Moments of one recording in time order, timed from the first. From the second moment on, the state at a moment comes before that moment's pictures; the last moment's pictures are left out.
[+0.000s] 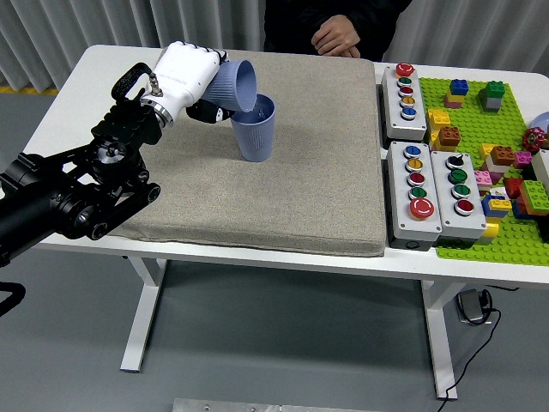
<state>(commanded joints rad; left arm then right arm) -0.97 0.29 -0.49 -0.87 2.04 0.31 0.23 0.19 -0.11 1.92 0.18 -1.45 -0.16 -0.21</state>
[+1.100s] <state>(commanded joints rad) -0.99 0.30 -0.51 -0.88 2.17 0.31 0.25 0.19 -0.11 1.92 0.18 -1.45 -0.16 -0.21</state>
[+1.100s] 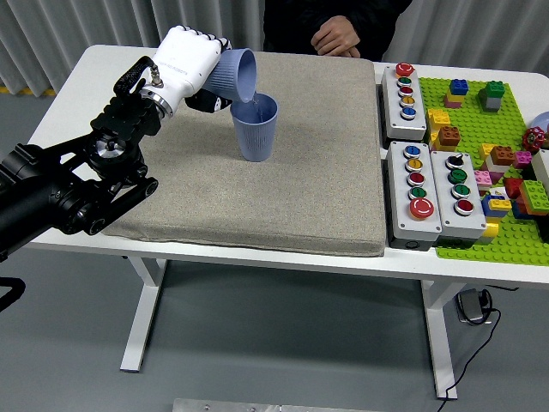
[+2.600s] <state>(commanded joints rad) -1.05 0.34 -0.40 -0.90 2.27 0.31 0.27 0.19 -0.11 1.91 0.18 -1.44 -0.17 -0.21</state>
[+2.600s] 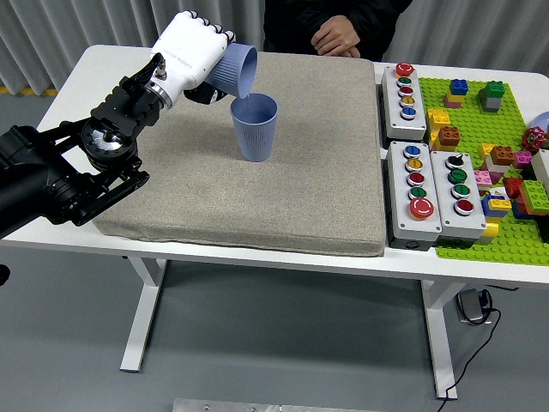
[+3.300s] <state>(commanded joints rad) -0.99 0.38 -0.52 -0.96 1.88 0.38 0.22 0.20 -0.11 1.92 0.18 -1.45 -0.17 -0.21</state>
